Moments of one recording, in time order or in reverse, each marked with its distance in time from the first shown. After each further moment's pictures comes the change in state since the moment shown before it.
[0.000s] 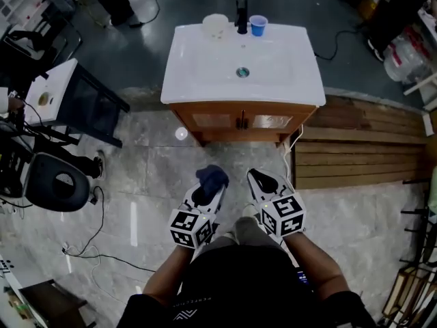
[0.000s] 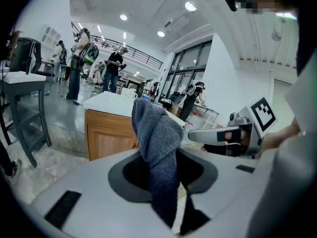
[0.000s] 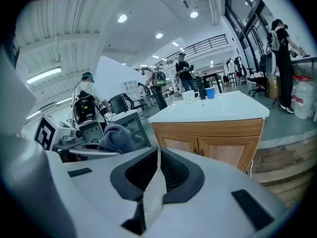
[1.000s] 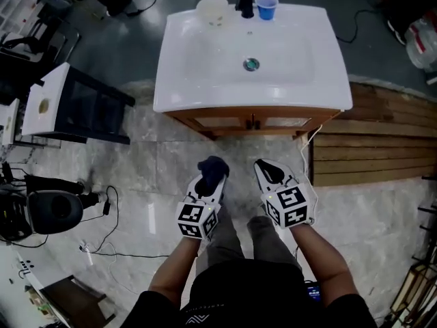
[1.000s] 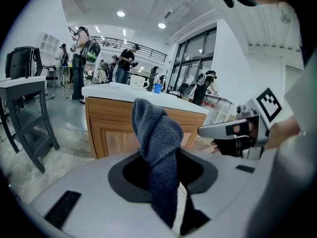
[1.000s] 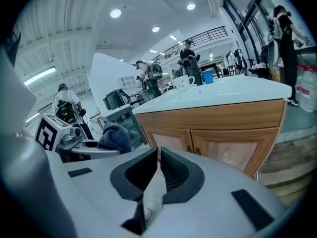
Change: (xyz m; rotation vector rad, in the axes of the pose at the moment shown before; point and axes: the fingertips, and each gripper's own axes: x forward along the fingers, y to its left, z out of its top) left arm 0.092 0.094 -0.023 0.040 0.064 0.124; right arm 0.102 -0.074 -0.024 0.028 0.059 0.015
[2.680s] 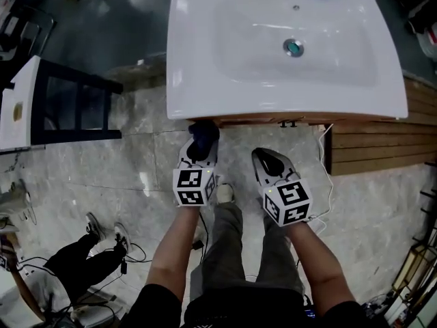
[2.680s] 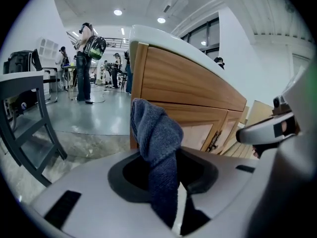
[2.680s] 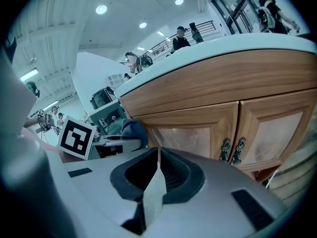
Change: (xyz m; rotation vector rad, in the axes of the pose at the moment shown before) left arm 0.105 0.217 -0.013 0.060 0.033 0.072; right arm 0.175 0.032 -0.021 0.112 0.028 -0.090
